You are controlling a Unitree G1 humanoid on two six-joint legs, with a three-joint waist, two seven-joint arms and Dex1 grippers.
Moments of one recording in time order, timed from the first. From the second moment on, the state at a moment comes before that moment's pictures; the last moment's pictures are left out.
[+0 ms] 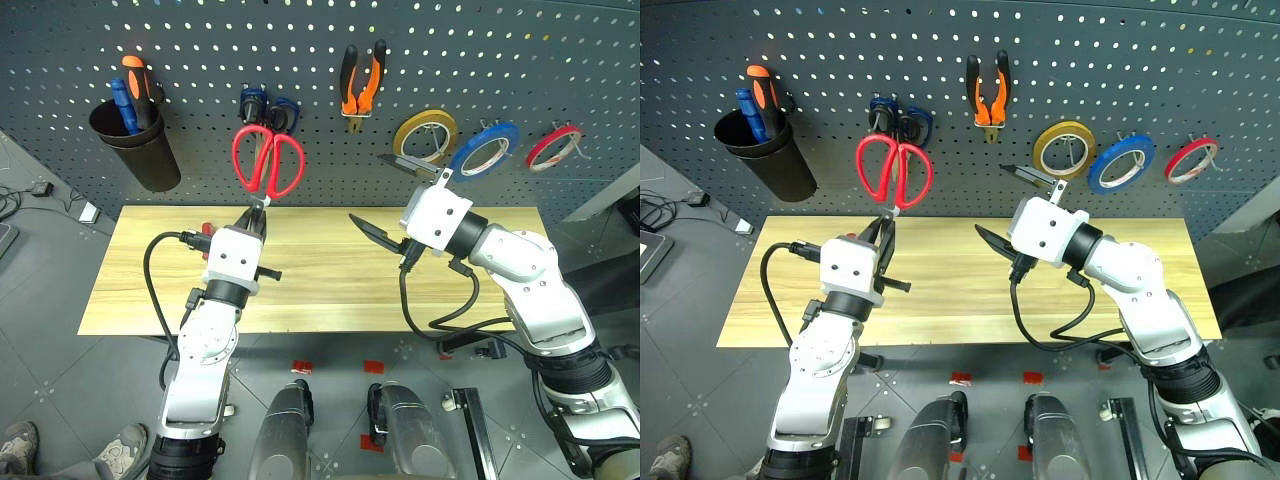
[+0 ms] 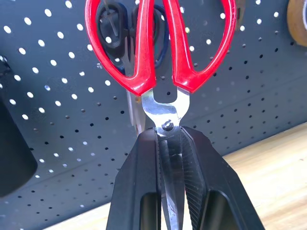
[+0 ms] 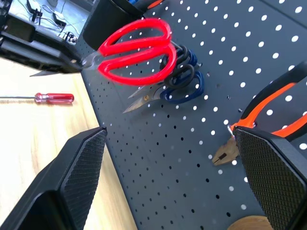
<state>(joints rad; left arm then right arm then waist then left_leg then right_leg) -0.12 0.23 0.00 -0.39 0.16 0.13 -0.10 -0.54 -0.51 0.21 -0.35 -0.03 0.13 0.61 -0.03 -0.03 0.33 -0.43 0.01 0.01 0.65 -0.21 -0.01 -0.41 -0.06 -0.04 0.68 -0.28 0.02</state>
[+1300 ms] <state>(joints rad) -0.41 0.45 0.30 0.20 -0.13 0.71 -0.26 -0.63 -0.17 0.29 -0.49 0.21 1.04 0.49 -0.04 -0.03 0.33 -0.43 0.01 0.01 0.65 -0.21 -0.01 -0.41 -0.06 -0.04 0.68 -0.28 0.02</state>
